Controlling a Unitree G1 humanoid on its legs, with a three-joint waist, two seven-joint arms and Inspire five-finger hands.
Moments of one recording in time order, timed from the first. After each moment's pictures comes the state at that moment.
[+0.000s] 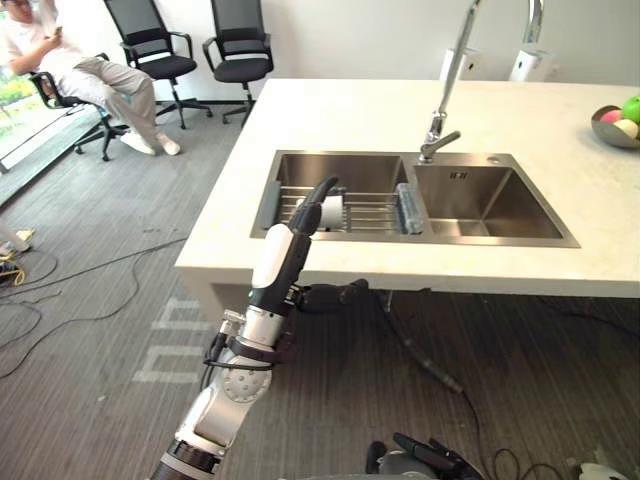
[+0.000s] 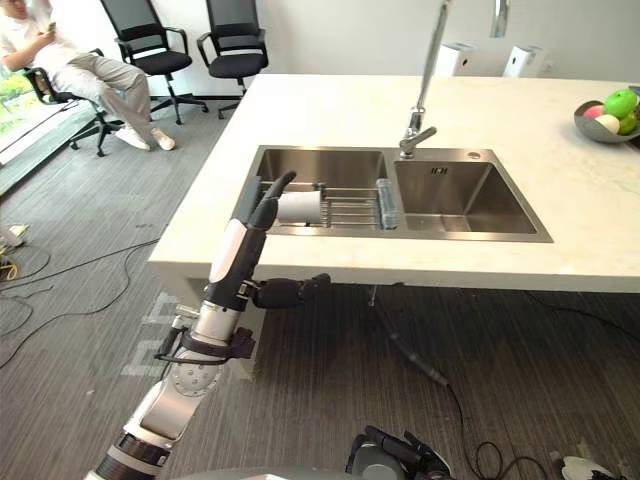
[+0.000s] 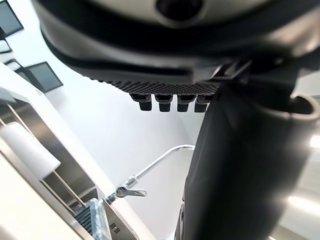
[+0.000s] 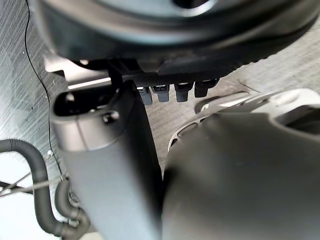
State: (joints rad) left arm -0.03 0.26 -0.36 -0.16 0.45 -0.32 0.25; right arm 0.14 -0.15 -0.18 1.04 0.31 0.09 0.22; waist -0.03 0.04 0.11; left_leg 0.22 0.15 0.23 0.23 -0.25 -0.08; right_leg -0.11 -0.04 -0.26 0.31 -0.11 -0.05
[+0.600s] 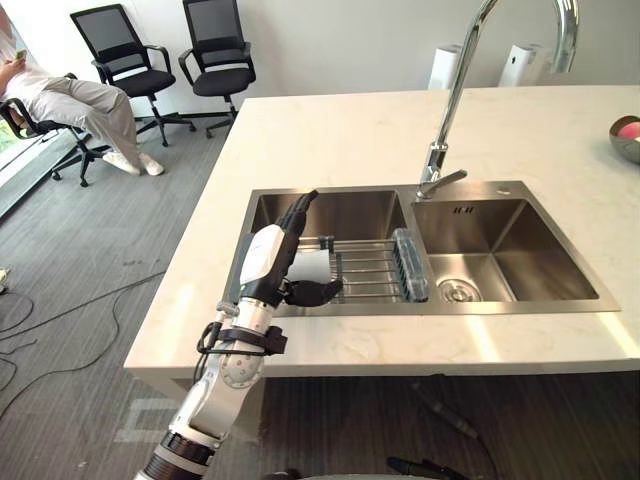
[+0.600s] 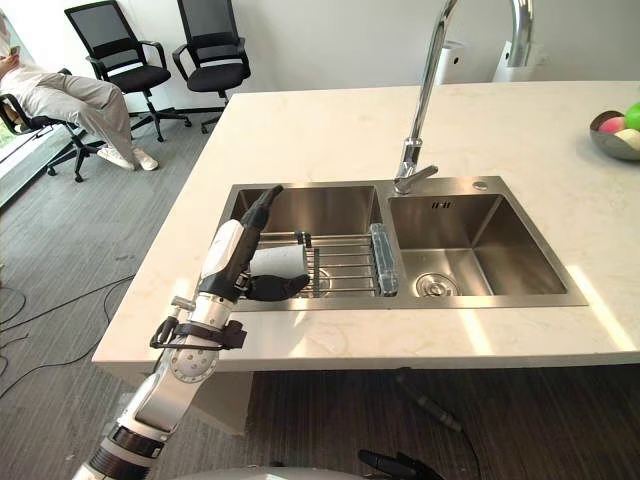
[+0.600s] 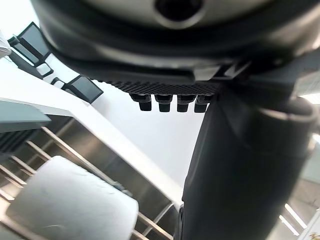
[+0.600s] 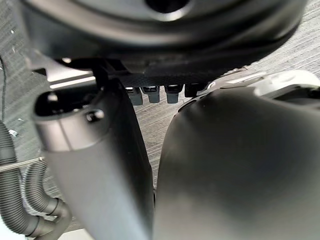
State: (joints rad) left arm -0.05 0.37 -0.30 -0.12 0.47 -0.02 0.17; right arm 0.13 -0.18 -0.12 1.09 0.30 0.20 0.23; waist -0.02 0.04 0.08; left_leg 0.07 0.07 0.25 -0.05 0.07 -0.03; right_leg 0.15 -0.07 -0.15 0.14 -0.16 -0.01
